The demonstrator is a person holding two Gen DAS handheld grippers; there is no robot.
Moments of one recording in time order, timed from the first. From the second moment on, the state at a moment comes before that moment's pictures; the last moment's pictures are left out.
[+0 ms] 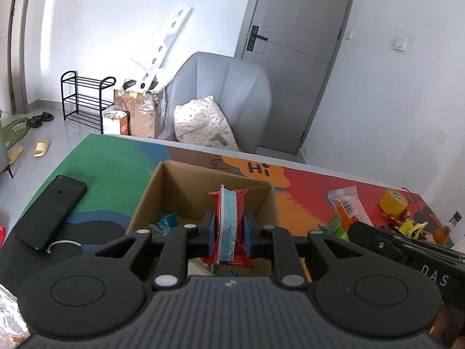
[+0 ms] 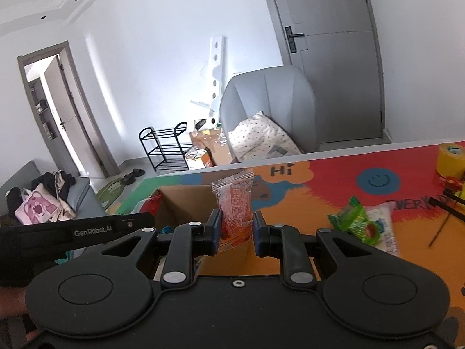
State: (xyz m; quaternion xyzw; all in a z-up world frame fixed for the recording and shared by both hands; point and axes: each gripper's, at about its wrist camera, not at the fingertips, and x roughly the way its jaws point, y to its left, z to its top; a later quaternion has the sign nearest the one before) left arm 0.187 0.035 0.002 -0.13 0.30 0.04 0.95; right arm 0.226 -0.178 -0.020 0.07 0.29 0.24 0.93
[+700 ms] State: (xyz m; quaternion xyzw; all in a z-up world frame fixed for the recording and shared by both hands) left arm 0.181 0.068 -0.006 -0.14 0.30 0.09 0.94; right arm 0.240 -0.125 -0.029 0.05 0.31 0.29 0.90
